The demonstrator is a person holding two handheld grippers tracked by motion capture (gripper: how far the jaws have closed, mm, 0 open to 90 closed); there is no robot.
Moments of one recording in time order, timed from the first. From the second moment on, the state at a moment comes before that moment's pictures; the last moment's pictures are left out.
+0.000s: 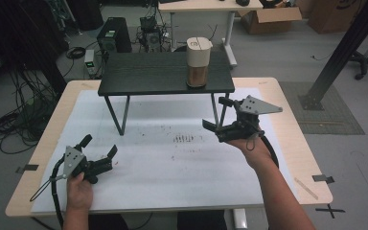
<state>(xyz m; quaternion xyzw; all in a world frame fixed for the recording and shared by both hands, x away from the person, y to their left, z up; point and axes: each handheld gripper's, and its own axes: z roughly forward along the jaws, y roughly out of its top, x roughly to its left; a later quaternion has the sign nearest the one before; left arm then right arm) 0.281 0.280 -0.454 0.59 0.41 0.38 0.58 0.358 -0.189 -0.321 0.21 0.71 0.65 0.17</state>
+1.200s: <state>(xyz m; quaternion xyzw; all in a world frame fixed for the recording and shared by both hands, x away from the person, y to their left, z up) 0.281 0.280 -0.454 0.59 0.41 0.38 0.58 0.344 -0.181 -0.393 0.22 0.72 0.64 0.15</state>
